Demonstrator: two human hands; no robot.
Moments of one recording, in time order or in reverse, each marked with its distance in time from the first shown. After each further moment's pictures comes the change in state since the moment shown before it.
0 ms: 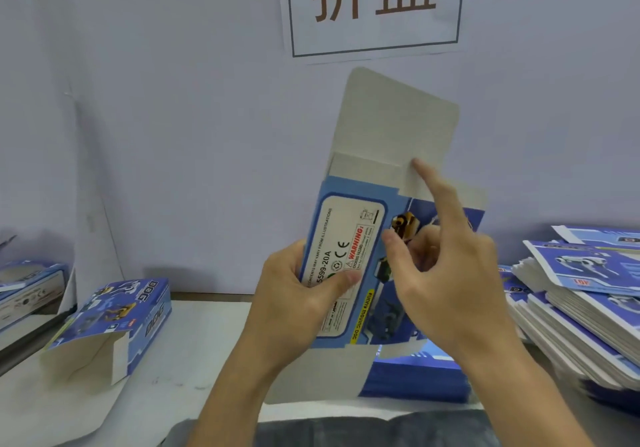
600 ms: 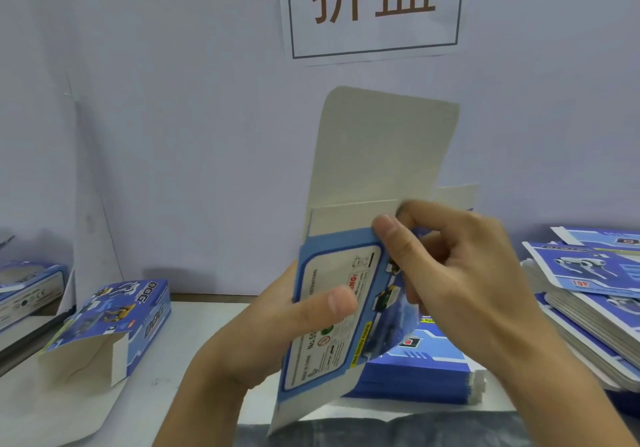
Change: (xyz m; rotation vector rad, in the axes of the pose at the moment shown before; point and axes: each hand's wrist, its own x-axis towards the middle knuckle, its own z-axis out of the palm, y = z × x) left_hand -0.017 0.032 -0.022 -0.213 -0.489 -0.160; right_hand 0.008 -0.037 -0.026 0.178 -0.210 0.077
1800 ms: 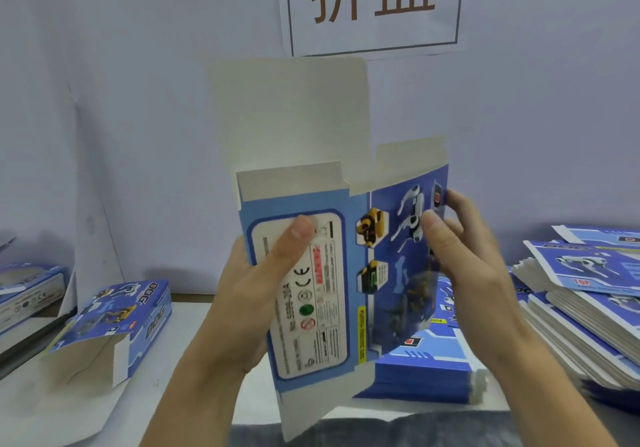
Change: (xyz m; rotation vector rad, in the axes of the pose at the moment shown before) left_hand 0.007 0.012 0.003 -0.176 0.586 0.239; right_hand 0.000 0.039 0.004 0.526 0.087 0.208
